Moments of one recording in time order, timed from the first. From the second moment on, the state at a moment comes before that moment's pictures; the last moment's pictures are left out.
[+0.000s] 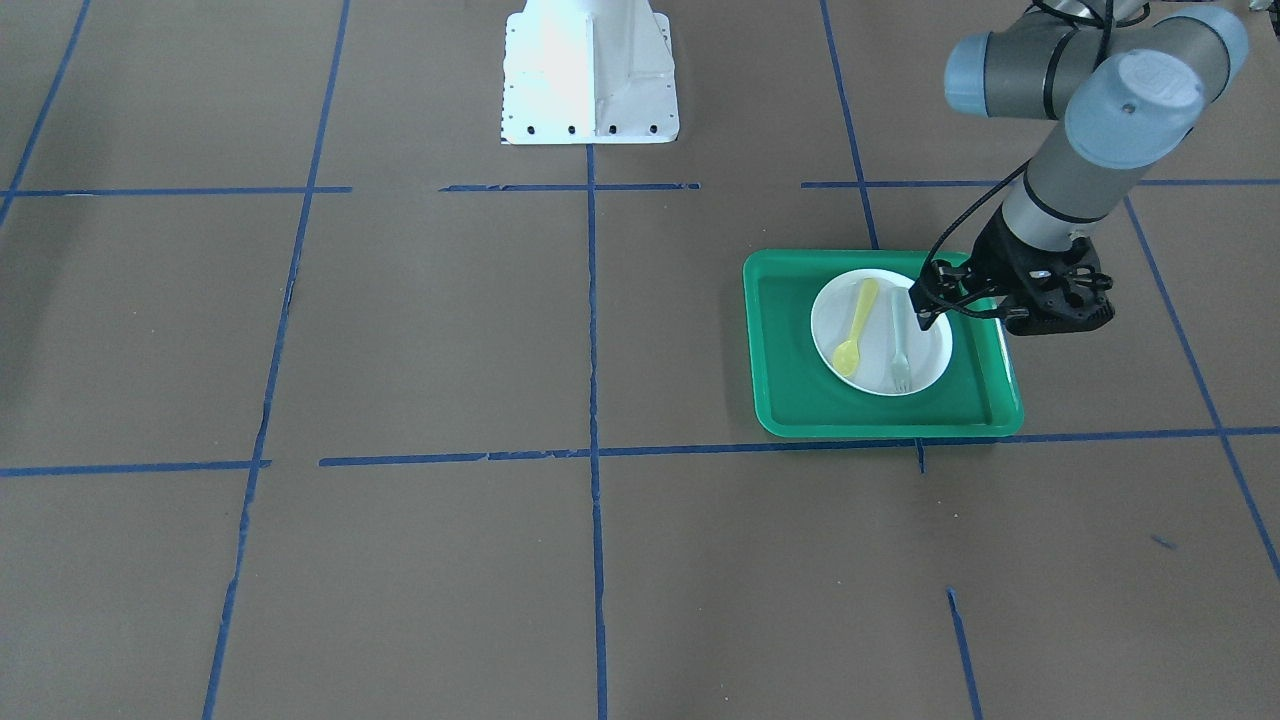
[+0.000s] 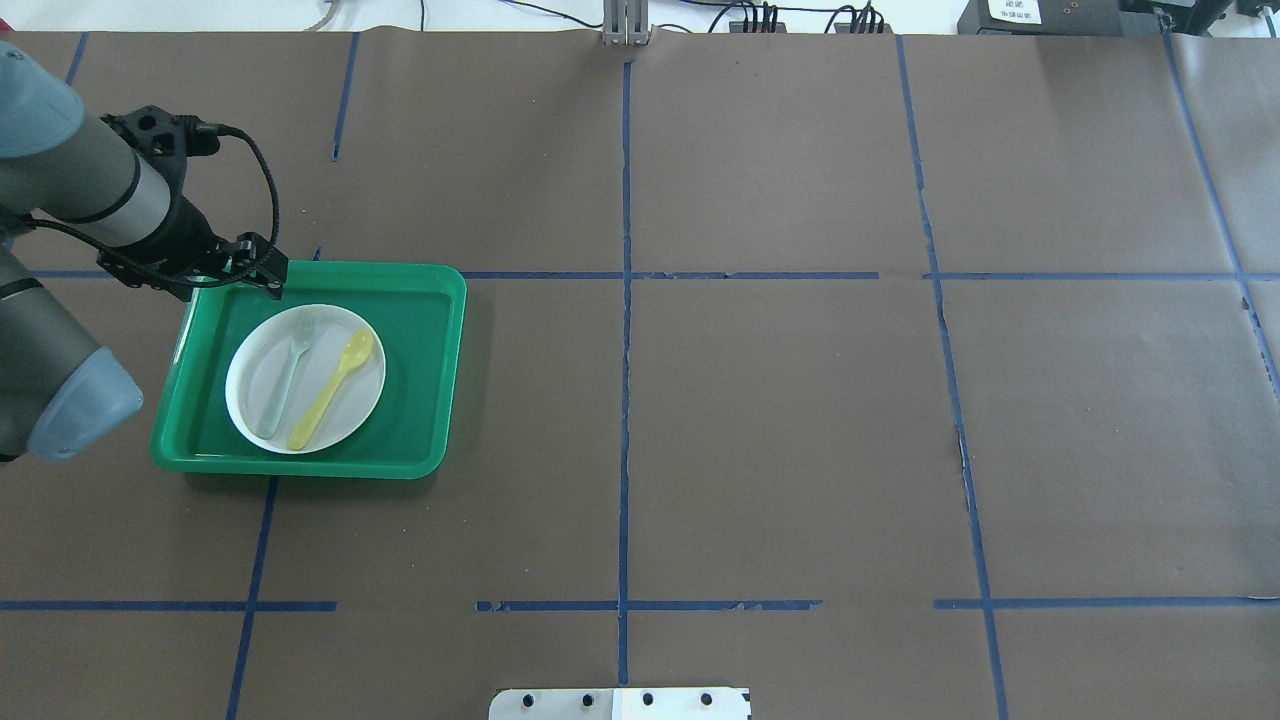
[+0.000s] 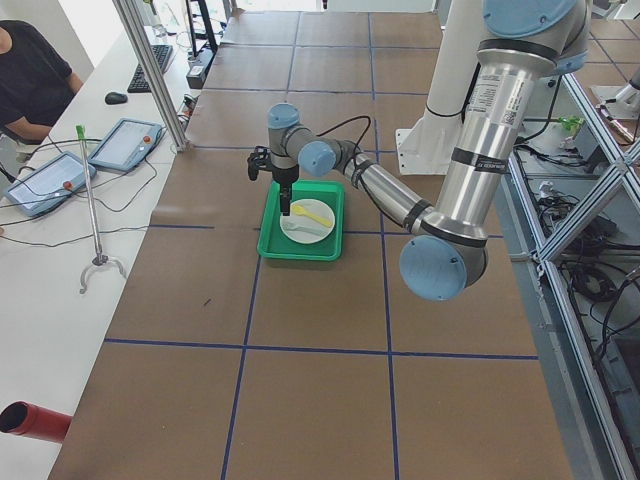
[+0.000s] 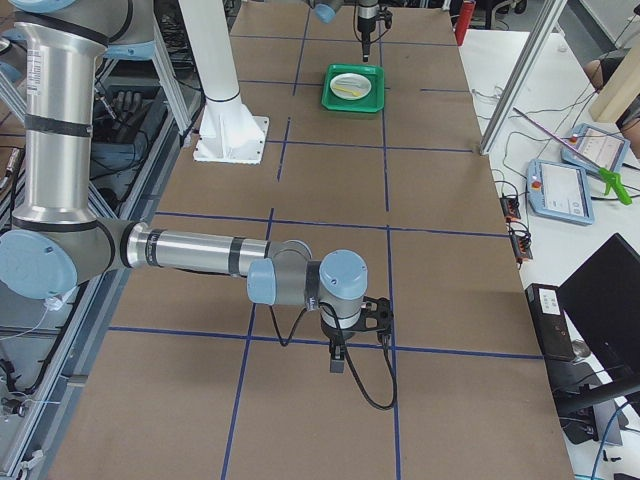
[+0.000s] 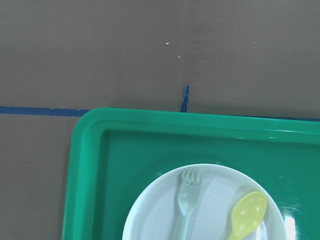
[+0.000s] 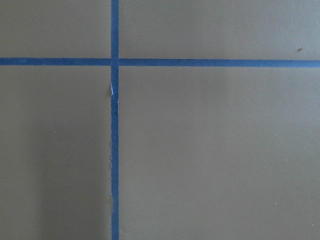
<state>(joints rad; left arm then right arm) -0.89 -1.86 -1.83 -1.63 -2.10 -0.89 1.58 -1.70 1.64 -1.50 2.28 0.01</state>
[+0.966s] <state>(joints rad) -0.74 -1.86 -1.70 -1.81 -2.09 -0.99 1.58 -1.70 1.64 -1.50 2.28 0.01</state>
